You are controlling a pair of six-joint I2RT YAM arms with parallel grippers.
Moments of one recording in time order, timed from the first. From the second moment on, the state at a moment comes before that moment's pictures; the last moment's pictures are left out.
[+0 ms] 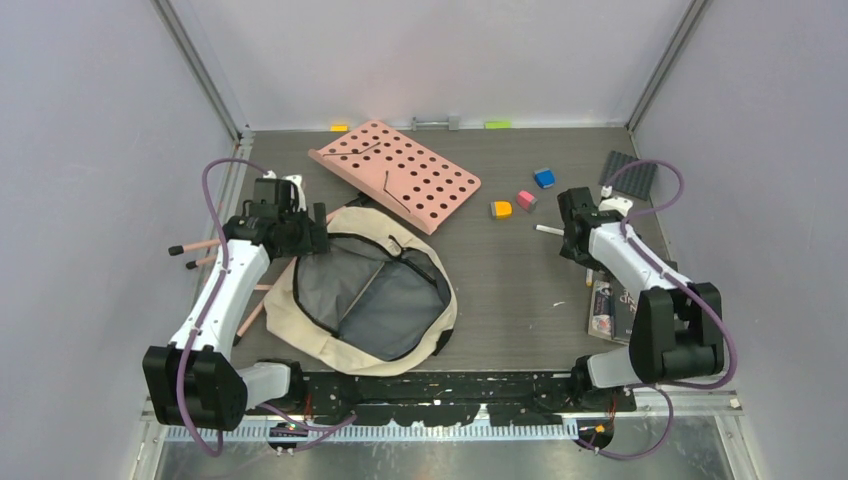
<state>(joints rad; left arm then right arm) -0.09 1.20 1.03 -0.78 0.00 -0.18 0.14 1.38 0.90 -0.77 0.68 0.65</state>
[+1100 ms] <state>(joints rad) -0.09 1.18 1.03 -0.77 0.09 -0.19 -0.14 1.59 0.99 -0.72 0.61 0.44</state>
